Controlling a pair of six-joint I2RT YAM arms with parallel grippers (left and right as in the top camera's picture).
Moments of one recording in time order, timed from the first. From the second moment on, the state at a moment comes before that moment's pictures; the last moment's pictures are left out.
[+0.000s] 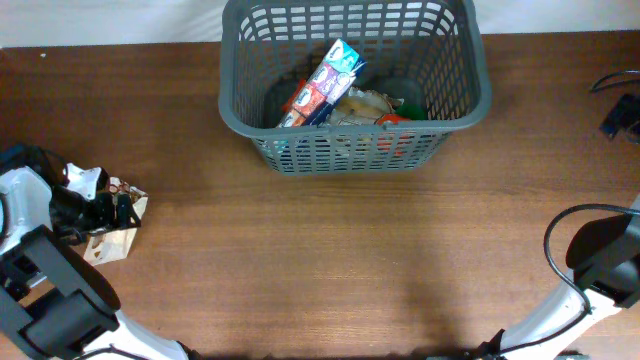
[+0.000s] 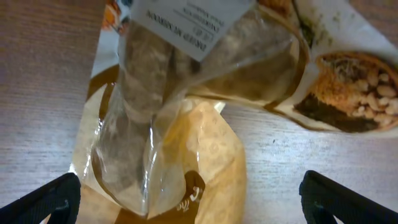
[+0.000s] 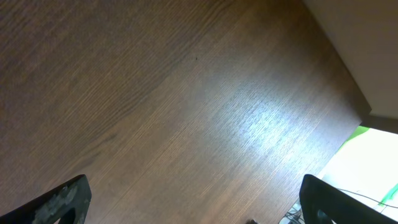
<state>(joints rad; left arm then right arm) 0.63 1.91 1.40 -1.12 0.11 0.45 -0.50 2.07 2.31 -1.63 0.34 0.26</state>
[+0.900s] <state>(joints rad) 0.63 2.04 1.40 -1.06 0.12 0.44 -0.50 2.07 2.31 -1.63 0.34 0.26</state>
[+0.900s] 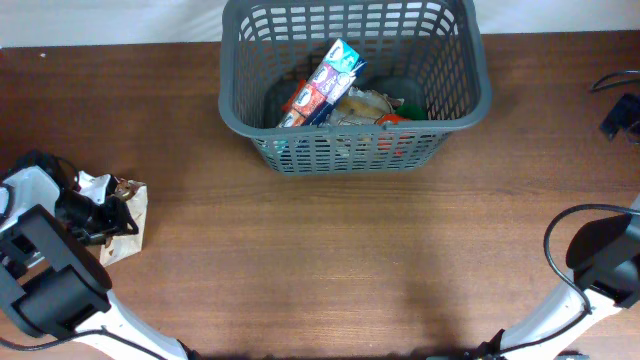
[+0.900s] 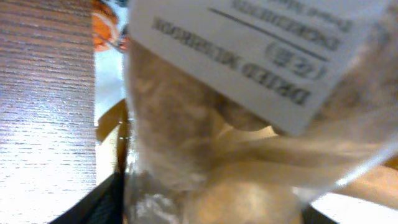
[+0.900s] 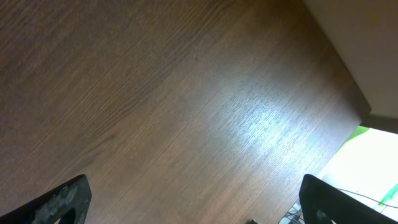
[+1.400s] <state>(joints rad) 0.63 2.04 1.42 -1.07 0.16 0.42 -0.50 2.07 2.31 -1.63 0.34 0.26</state>
